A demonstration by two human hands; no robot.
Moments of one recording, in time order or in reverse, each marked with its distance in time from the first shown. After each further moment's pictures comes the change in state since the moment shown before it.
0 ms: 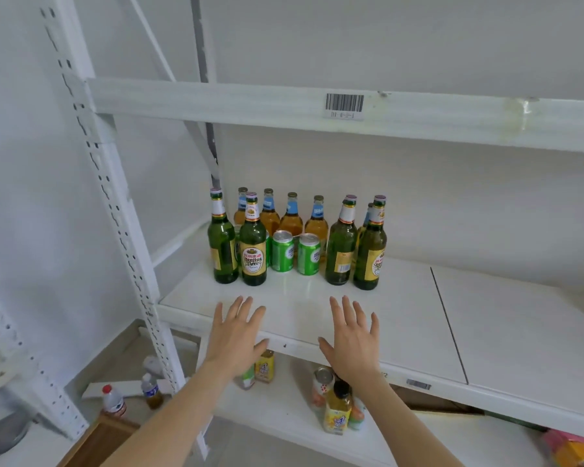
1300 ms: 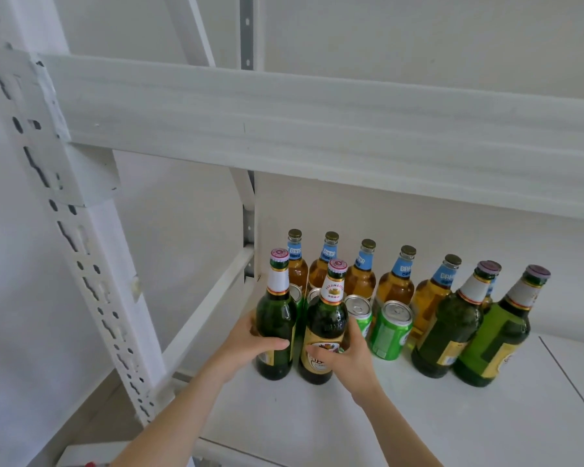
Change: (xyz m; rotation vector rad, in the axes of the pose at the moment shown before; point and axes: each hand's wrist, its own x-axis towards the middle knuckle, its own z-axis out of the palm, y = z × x) left_hand 0.229 -0.186 0.040 -1.511 -0.277 -0.216; right_hand 0.237 -0.142 0.065 1.282 -0.061 0.279
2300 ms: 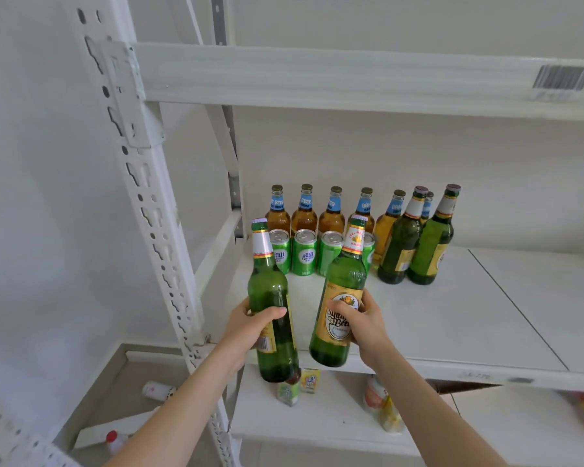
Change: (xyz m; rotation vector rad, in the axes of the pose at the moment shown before) left_hand -0.142 -0.026 0.017 -0.154 0.032 -0.074; right_hand -0.150 -0.013 -0.007 0.316 0.202 0.150
